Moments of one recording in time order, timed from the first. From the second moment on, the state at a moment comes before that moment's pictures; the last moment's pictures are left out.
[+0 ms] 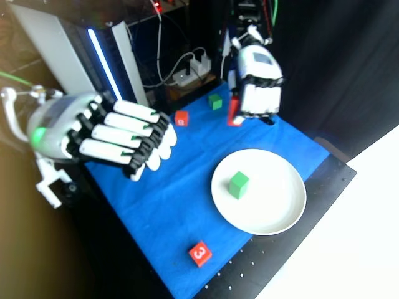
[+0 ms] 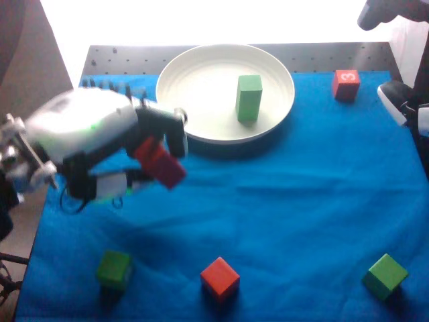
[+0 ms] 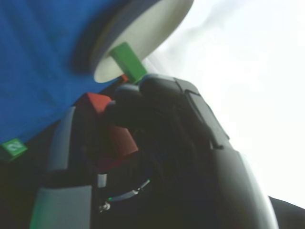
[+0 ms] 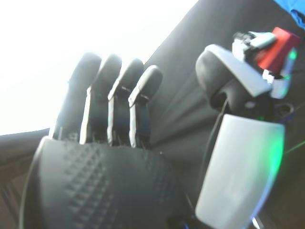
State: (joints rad) left arm 0.86 -0.96 0.97 -0.11 -0.75 1.13; right arm -0.87 -0.85 0.92 -2.93 -1.23 2.05
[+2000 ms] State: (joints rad) left arm 0.92 -0.86 0.92 -0.31 -1.01 1.22; right arm -0.57 -1.25 1.35 -2.93 -0.65 2.04
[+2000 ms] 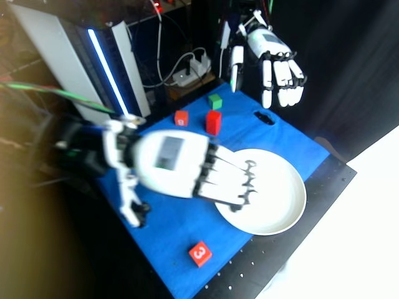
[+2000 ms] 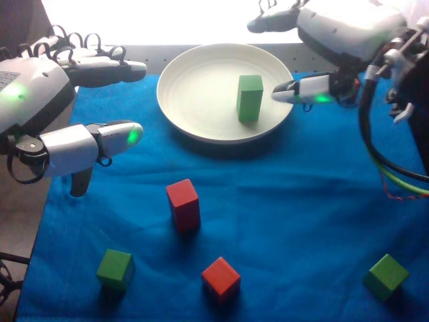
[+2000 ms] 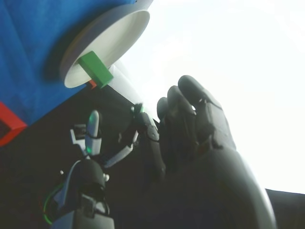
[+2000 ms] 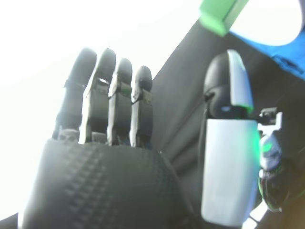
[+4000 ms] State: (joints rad) left arm 0.91 -0.86 0.92 -0.30 -1.04 1.22; right arm -0.56 -1.43 1.51 -2.90 -0.47 2.04
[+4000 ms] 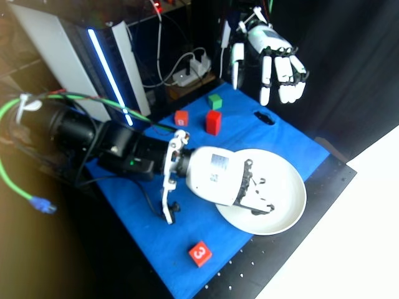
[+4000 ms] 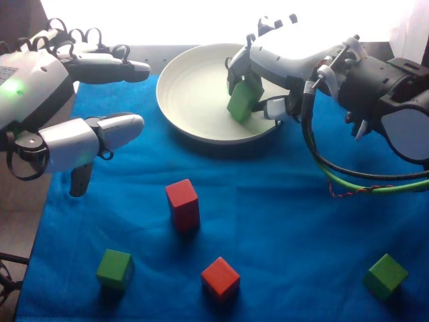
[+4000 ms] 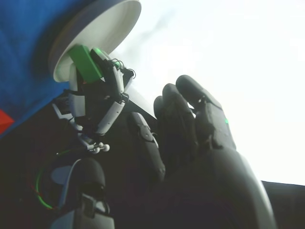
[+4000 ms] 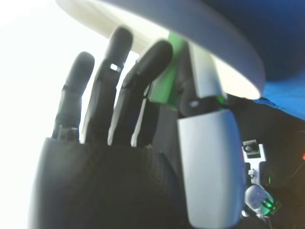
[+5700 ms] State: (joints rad) left arm 1.00 -0.79 0.86 -0.39 -1.12 1.22; right arm -0.74 -1.03 1.03 -2.98 -0.84 2.09
